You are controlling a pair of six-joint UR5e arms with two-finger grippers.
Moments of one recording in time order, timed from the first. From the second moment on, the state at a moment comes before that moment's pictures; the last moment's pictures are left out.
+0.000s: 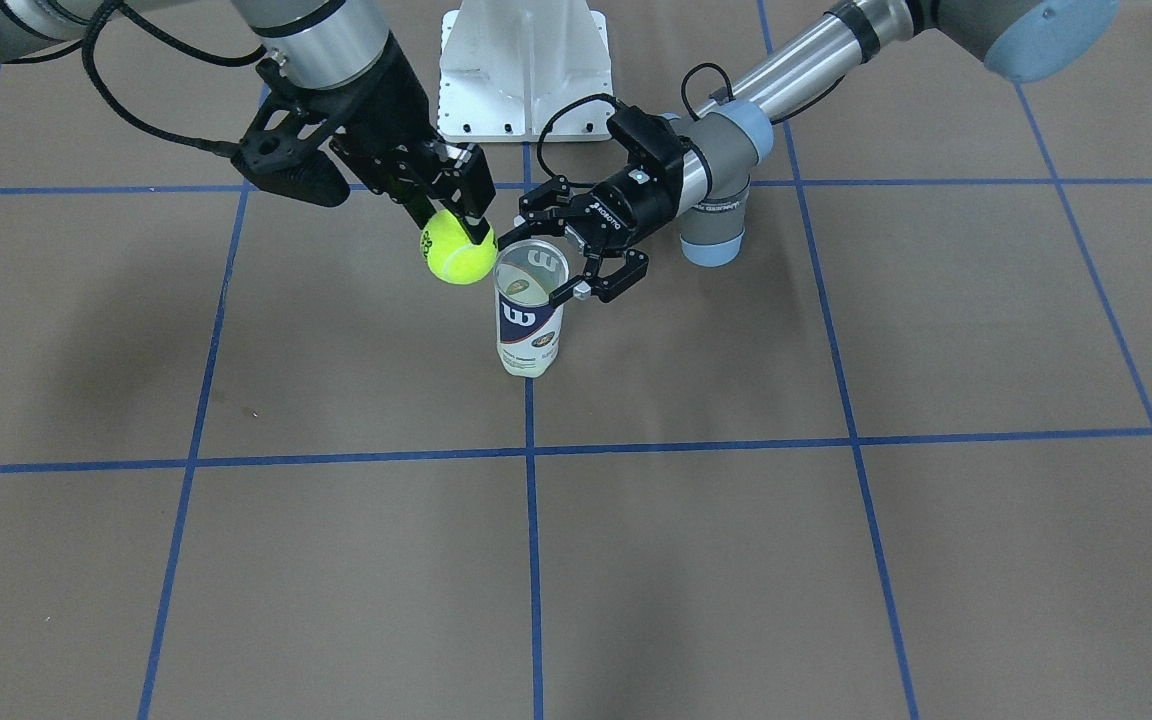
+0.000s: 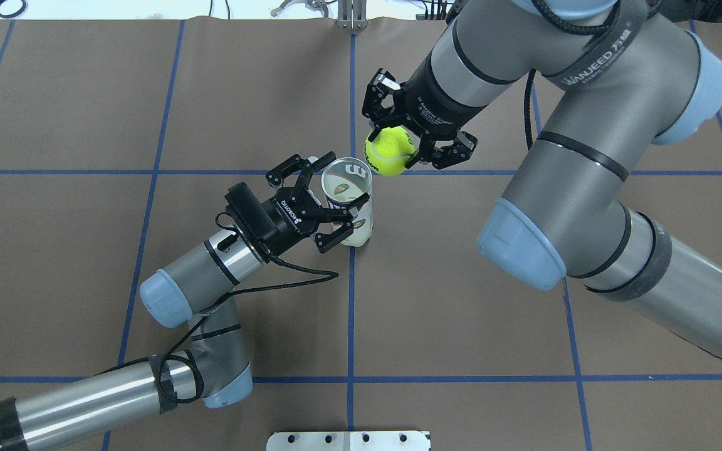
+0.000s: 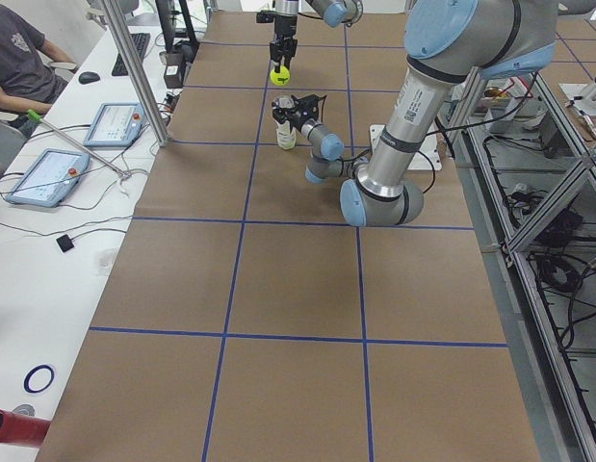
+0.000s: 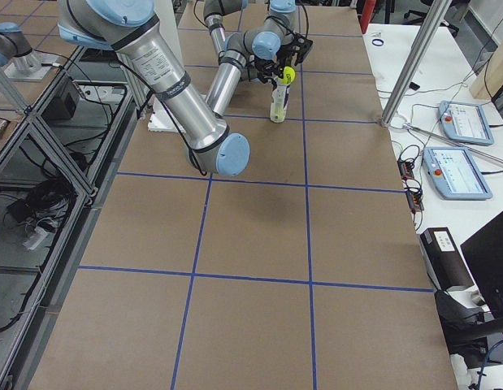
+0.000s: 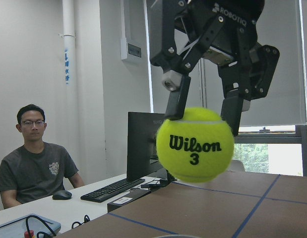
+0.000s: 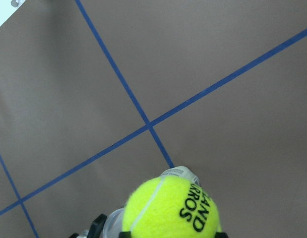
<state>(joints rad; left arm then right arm) -0.37 -2.25 -1.14 -3.58 -1.19 -0.20 0.74 -0.80 1.91 -1.67 2.11 1.70</state>
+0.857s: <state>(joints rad) -0.37 -2.24 -1.15 -3.58 -1.19 -0.20 0.65 -0.74 1.84 -1.65 2.04 1.73</state>
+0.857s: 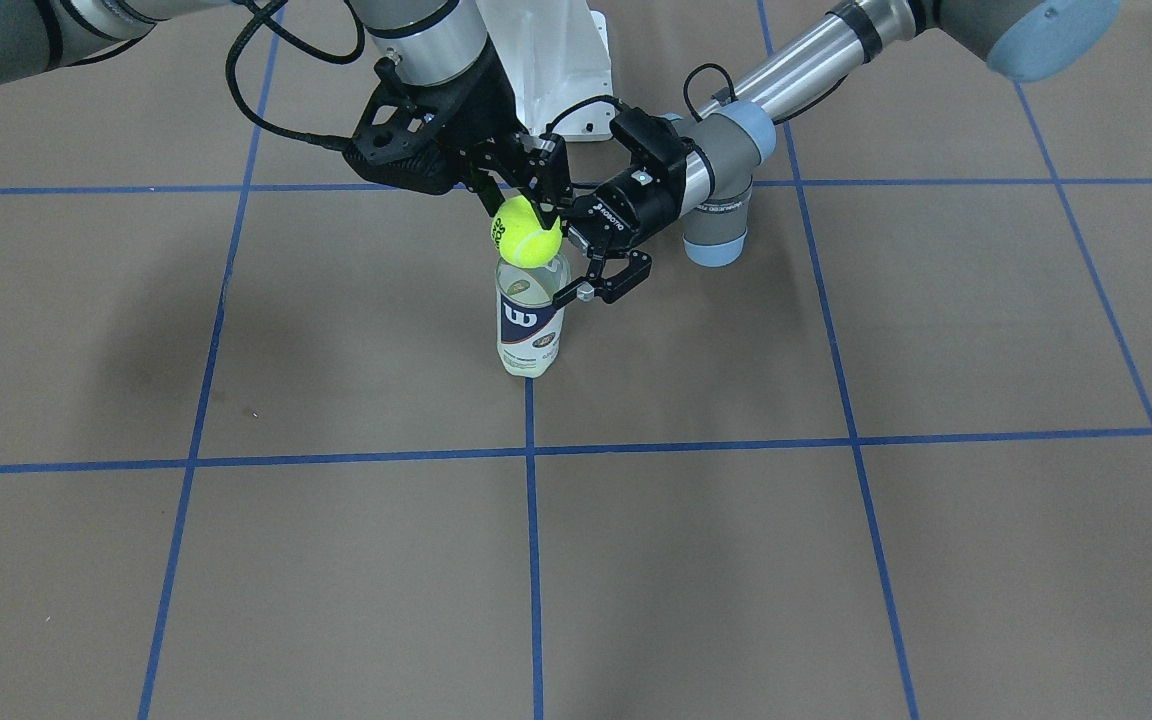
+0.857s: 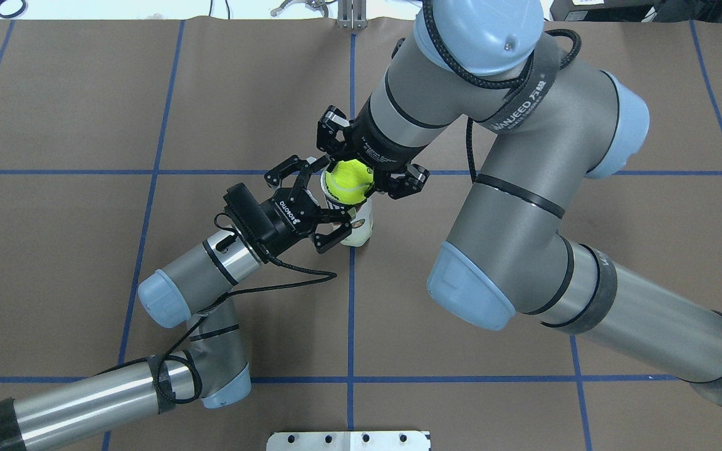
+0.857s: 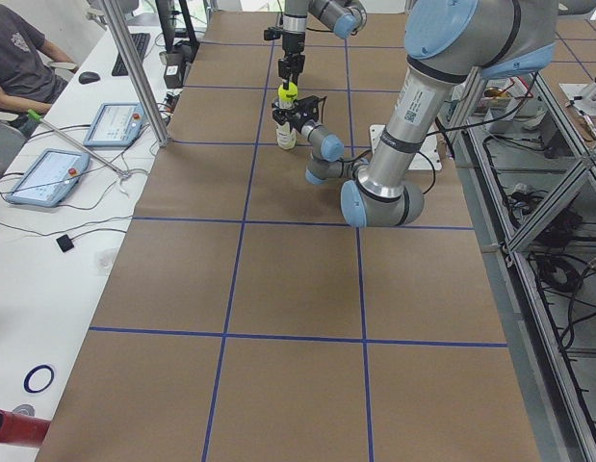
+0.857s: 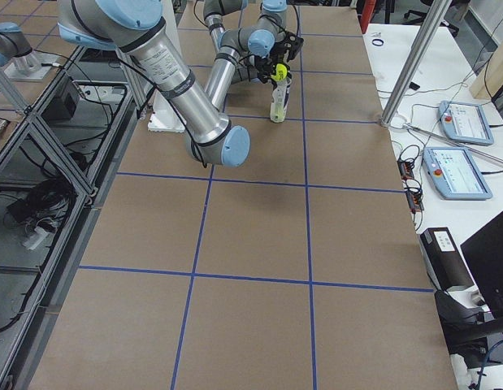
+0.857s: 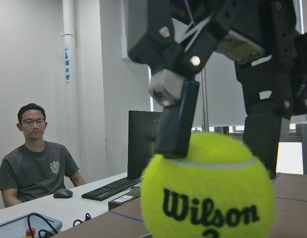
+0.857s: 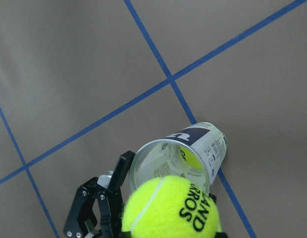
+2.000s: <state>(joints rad) -0.37 -2.24 -1.17 -3.58 -1.19 -0.20 0.66 -0.74 1.81 -1.61 2.03 1.73</state>
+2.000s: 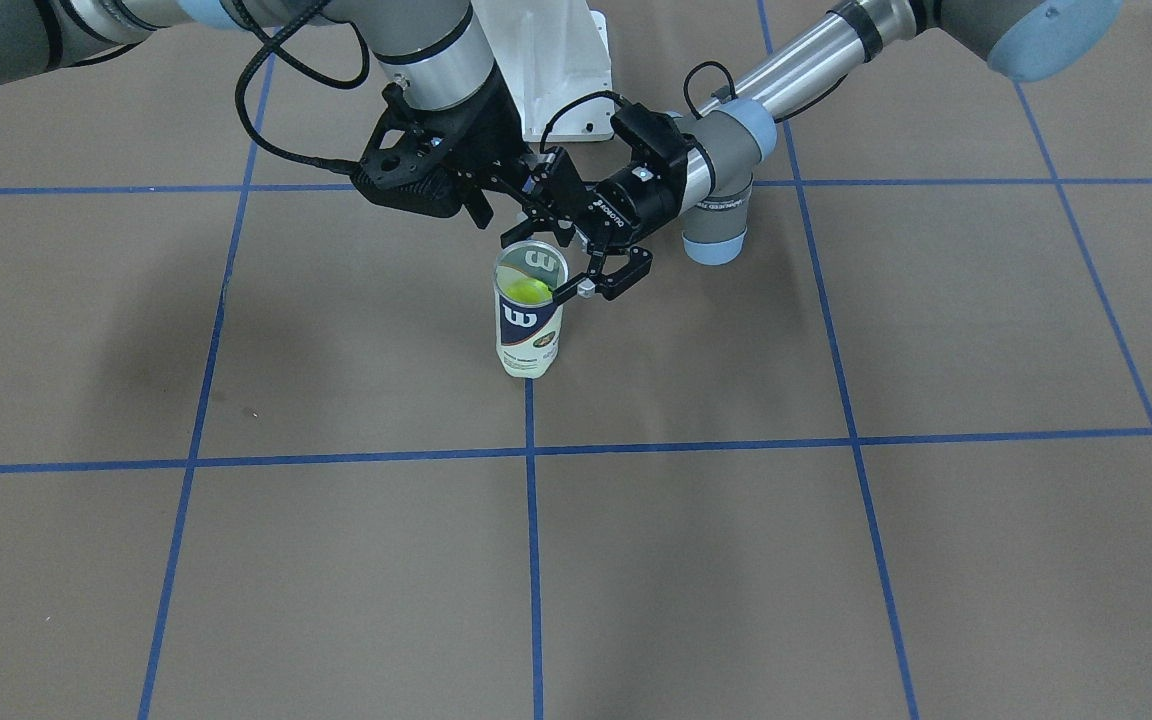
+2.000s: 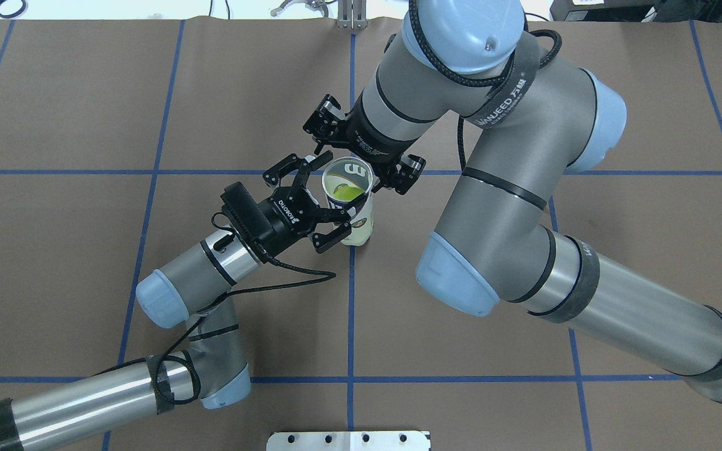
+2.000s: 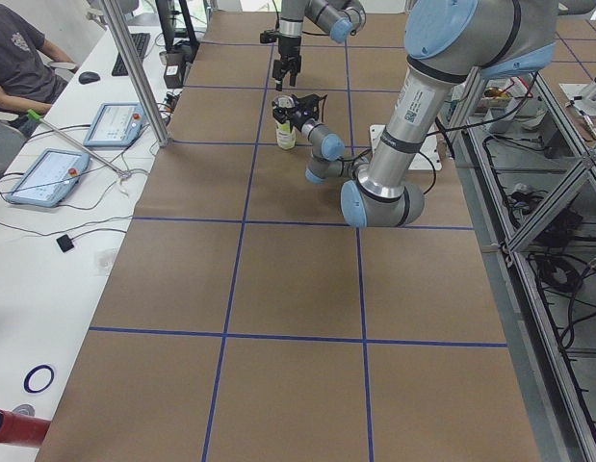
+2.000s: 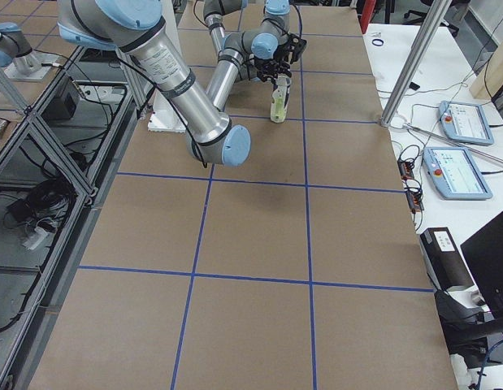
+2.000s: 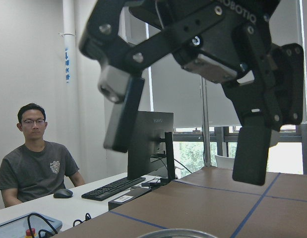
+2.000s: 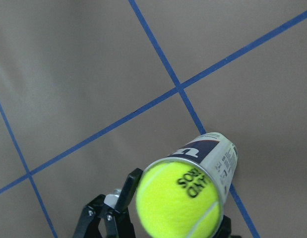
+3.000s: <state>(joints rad) -0.40 -2.10 -1.36 -3.57 -1.19 -0.22 0.81 -0.92 1.92 -1.61 2.14 1.61</state>
